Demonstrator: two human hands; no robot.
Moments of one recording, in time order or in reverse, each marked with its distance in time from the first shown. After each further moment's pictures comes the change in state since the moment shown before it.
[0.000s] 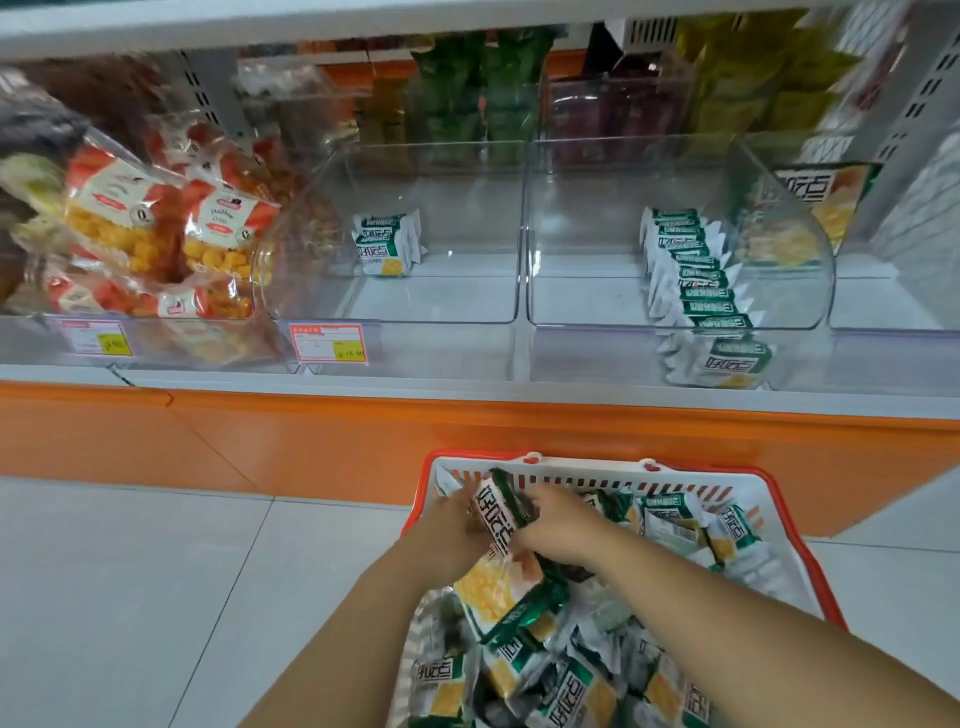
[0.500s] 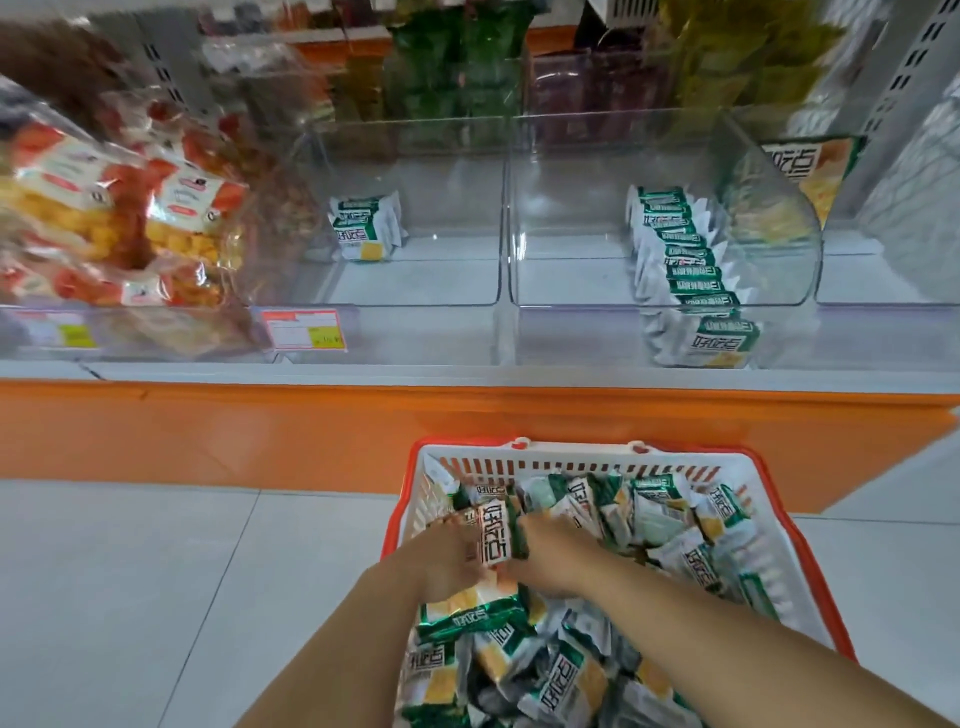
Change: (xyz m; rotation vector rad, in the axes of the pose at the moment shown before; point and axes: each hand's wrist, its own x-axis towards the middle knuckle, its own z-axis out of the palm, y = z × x) left_hand 0.009 -0.016 0.023 0.285 -0.259 -0.075; right_hand 0.008 0.035 0.029 -0.375 -0.089 -0.008
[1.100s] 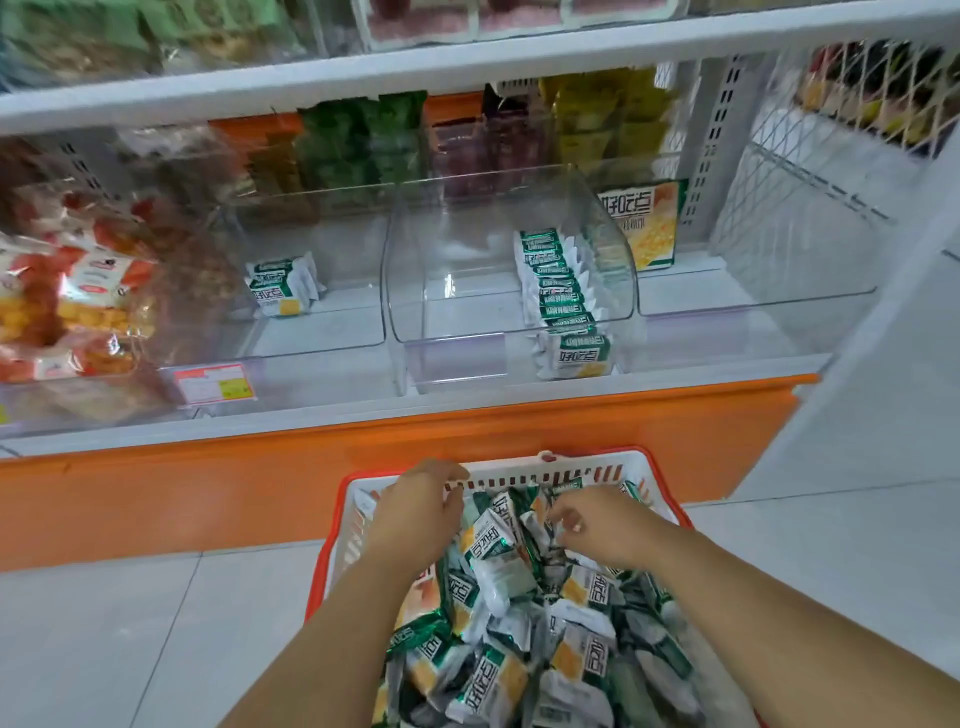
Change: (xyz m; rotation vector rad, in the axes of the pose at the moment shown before) left_hand -0.012 0.090 -0.012 0.000 0.607 0.208; right_hand -0.097 0.101 -0.067 0.000 0.256 -0.085
